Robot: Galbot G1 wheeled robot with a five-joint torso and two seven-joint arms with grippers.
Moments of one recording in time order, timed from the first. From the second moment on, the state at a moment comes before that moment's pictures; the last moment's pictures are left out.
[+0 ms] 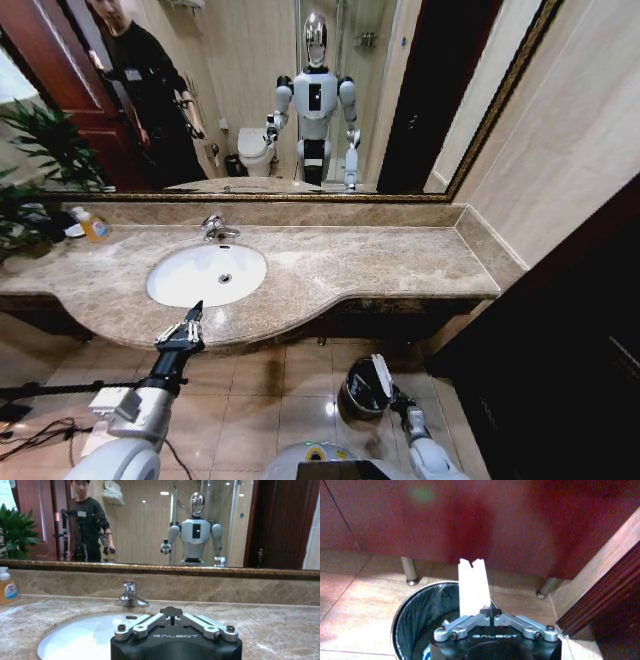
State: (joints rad) left arm 1.83 -1.36 -0.81 -2.47 -0.37 0.17 0.05; right arm -1.26 1.31 0.33 0.90 0.21 0.24 0.12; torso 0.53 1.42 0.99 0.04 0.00
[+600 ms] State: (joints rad) left arm 1.83 -1.36 -0.81 -2.47 -0.37 0.17 0.05; right arm -1.21 1.39 0.34 0.83 0.11 0.24 0.14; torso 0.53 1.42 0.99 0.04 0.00
